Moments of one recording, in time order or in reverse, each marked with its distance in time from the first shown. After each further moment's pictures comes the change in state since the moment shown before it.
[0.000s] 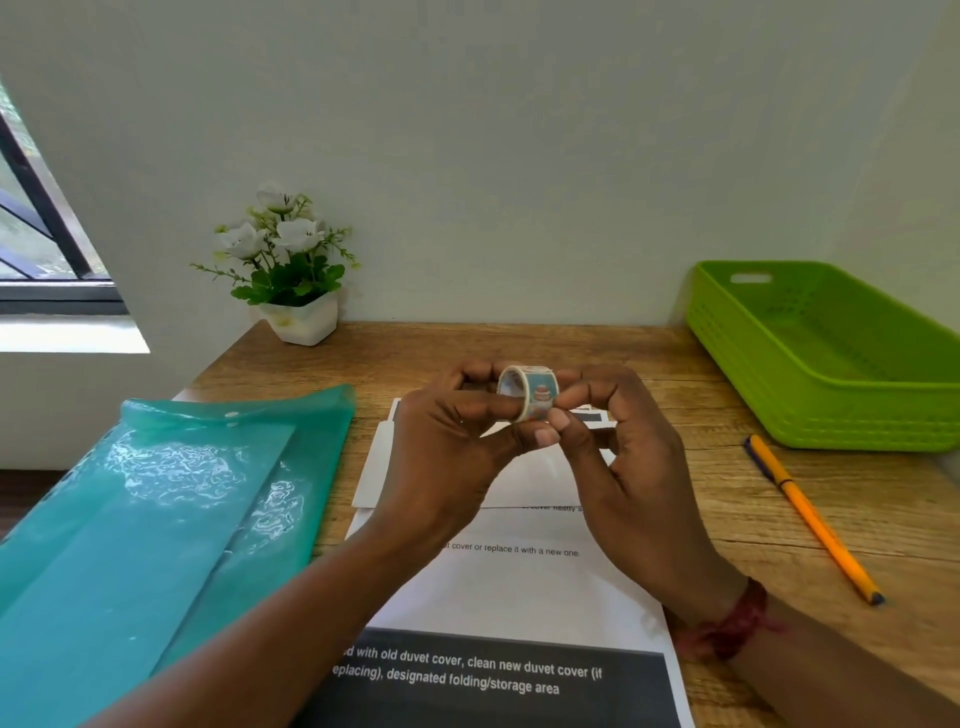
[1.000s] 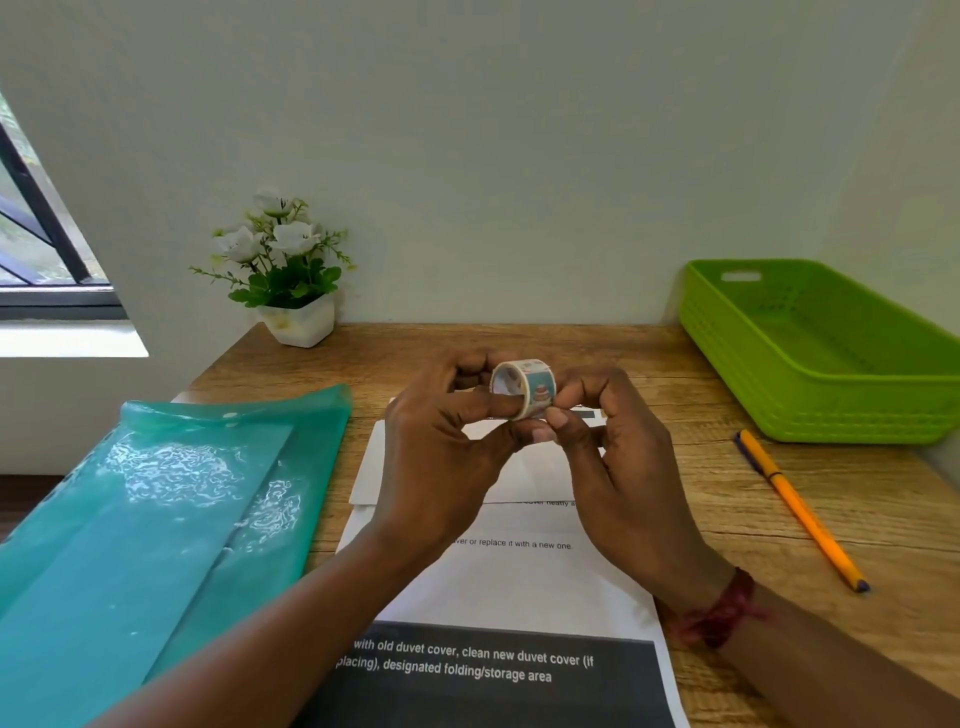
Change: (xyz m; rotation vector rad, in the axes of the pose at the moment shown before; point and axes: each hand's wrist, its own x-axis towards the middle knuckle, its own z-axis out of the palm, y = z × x) left_hand -0.004 -0.010 0.000 0.365 0.085 0.285; right_hand -0.002 0.002 0.000 0.015 -0.013 -0.009
